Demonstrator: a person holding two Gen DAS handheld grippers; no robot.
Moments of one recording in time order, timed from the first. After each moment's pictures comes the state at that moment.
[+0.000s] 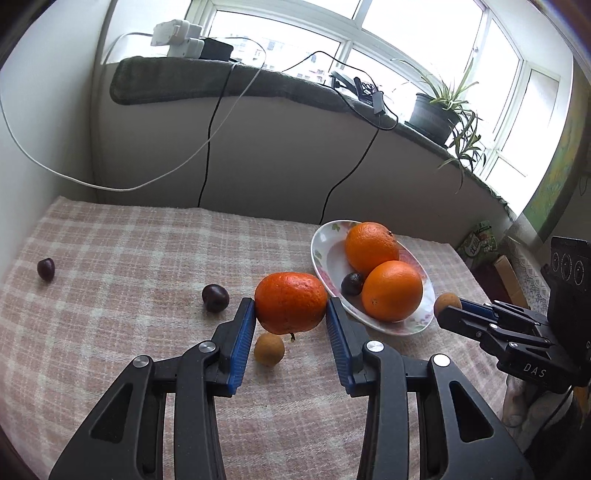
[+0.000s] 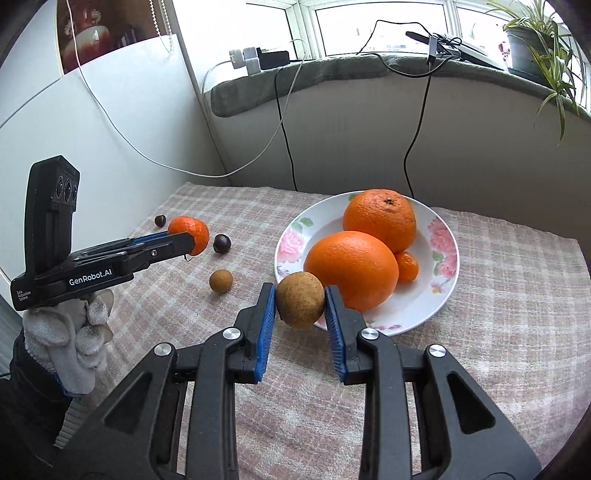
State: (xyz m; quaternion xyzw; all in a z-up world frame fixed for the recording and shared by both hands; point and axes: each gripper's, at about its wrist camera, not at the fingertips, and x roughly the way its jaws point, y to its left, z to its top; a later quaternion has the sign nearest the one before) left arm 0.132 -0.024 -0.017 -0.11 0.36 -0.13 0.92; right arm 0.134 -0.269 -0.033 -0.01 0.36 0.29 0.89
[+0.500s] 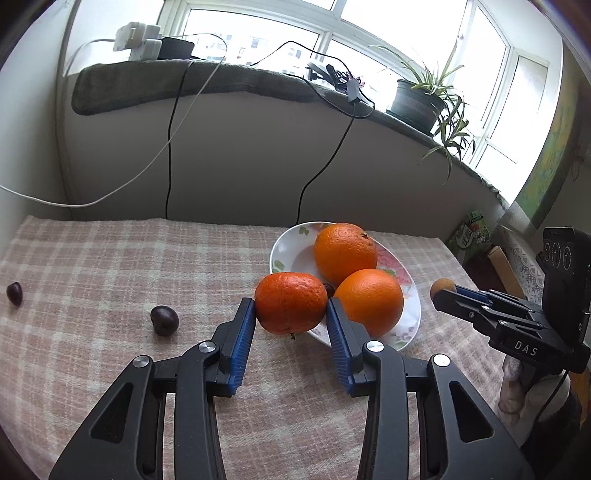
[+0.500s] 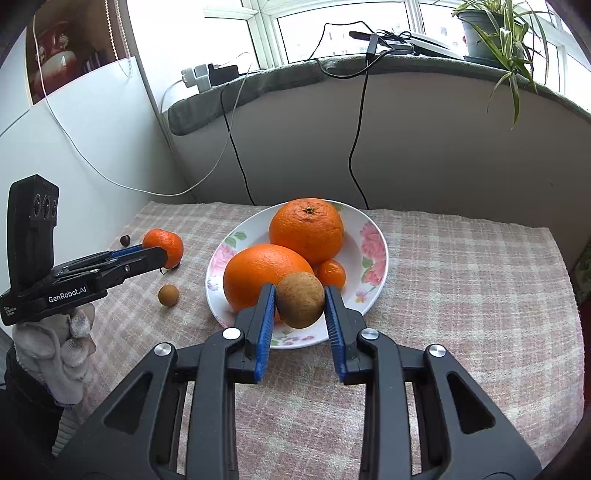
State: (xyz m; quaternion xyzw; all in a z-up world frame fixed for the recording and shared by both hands) left arm 0.153 -0.062 -0.016 -0.09 0.36 -0.16 0.91; right arm 0.162 -0.316 -0.038 0.02 0.36 0.25 0.90
